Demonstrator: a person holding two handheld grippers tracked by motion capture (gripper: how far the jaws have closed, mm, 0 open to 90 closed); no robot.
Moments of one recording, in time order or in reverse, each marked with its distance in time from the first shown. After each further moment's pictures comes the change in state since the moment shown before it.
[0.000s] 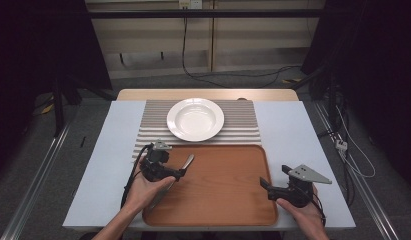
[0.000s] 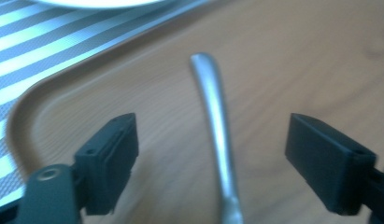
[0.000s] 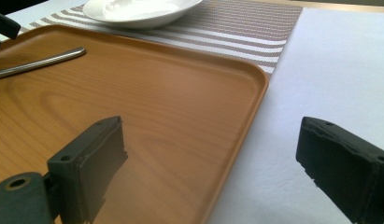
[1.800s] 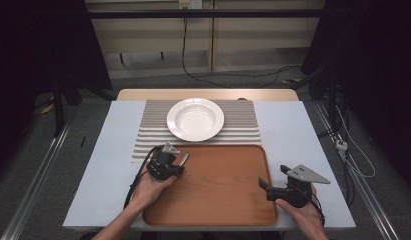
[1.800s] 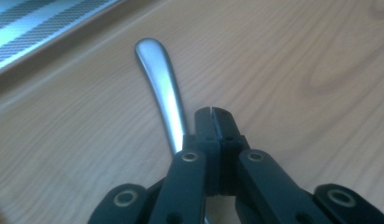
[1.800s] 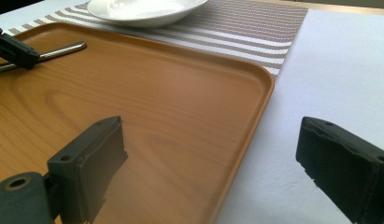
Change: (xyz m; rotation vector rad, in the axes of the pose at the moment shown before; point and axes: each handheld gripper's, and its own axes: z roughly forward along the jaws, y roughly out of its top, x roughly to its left) left arm 0.001 -0.001 0.022 0.095 -0.004 0.068; right arm 0.003 0.001 0.001 0.003 0.009 -0.013
